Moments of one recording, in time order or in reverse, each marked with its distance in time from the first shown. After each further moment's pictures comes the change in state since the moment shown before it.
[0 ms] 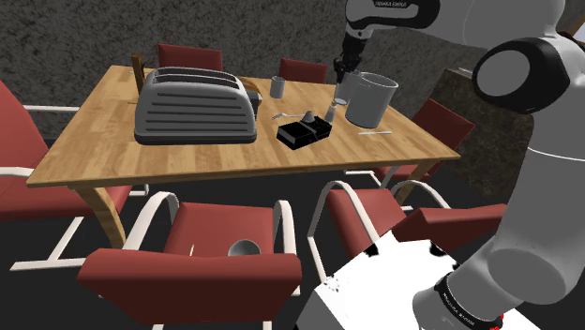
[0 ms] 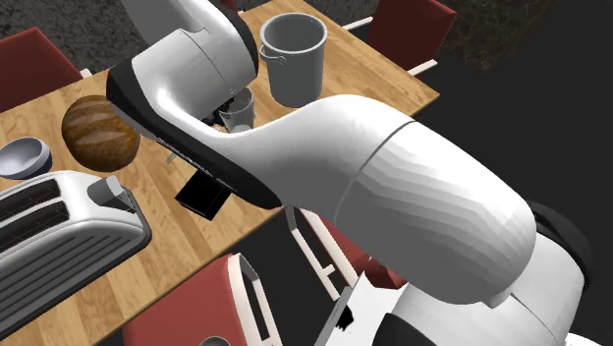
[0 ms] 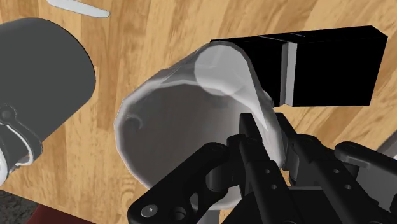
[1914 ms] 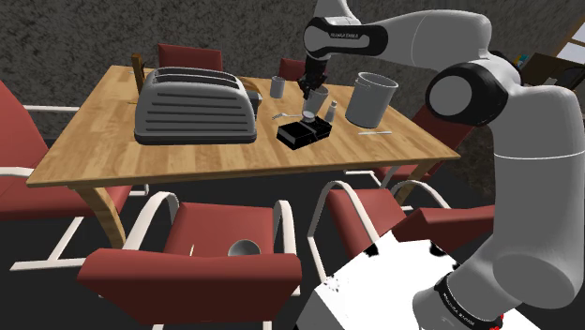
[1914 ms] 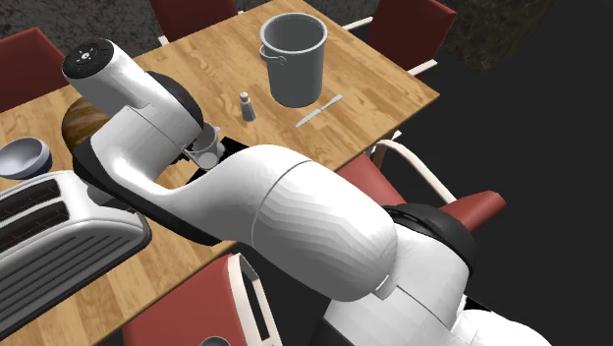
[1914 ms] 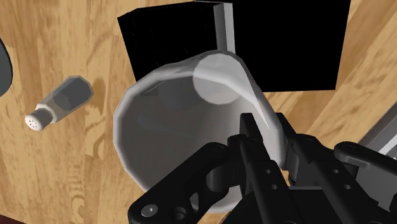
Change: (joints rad) arm 0.096 0.228 0.031 0.136 -0.010 0.071 0.151
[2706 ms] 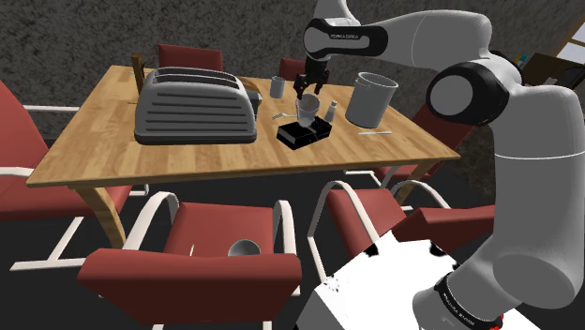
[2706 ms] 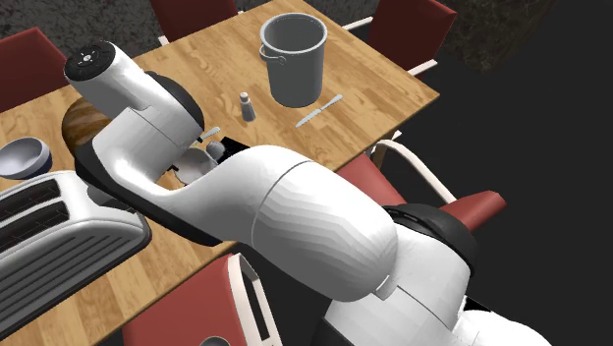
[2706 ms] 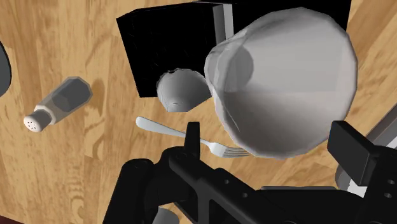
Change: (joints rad) arm 0.001 -0.004 0.000 -0.014 -0.001 0.010 0.002
